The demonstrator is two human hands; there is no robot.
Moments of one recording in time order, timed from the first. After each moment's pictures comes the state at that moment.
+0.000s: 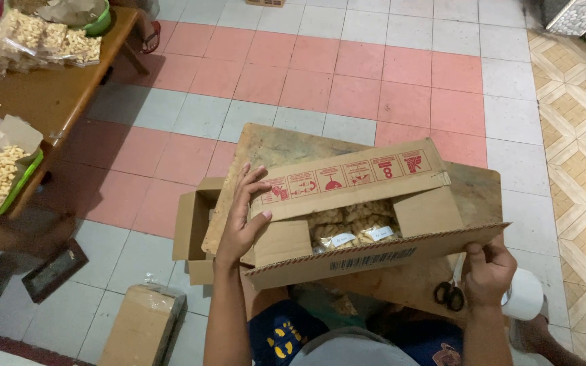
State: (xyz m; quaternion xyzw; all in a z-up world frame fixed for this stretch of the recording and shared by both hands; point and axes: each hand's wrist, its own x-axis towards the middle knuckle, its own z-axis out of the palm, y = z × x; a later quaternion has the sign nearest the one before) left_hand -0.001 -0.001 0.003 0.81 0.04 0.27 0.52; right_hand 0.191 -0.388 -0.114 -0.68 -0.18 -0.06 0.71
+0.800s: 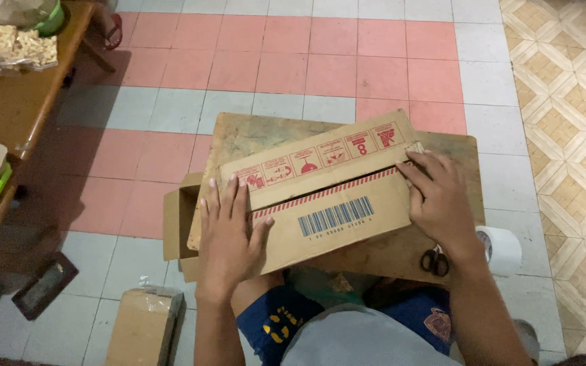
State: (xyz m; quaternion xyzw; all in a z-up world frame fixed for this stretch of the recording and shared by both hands) left_hand -0.020 -0.052 0.051 0.96 0.22 0.07 0.18; right_hand 0.197 -0.320 0.011 -0.88 -0.39 -0.10 0.26
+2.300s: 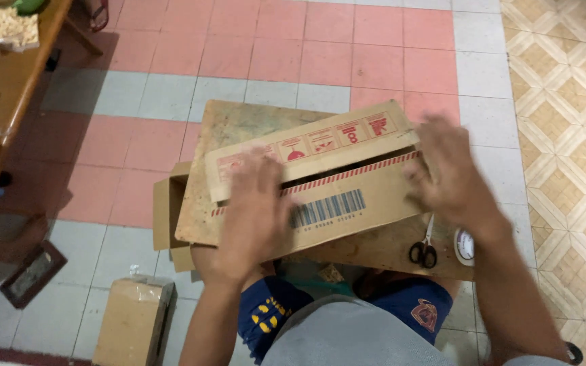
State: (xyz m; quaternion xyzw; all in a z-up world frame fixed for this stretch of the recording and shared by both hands) left_hand 0.028 -0.090 0.083 0.97 0.10 0.08 0.18; right_hand 0.211 -0.328 0.074 -0.86 -0.44 0.02 0.26
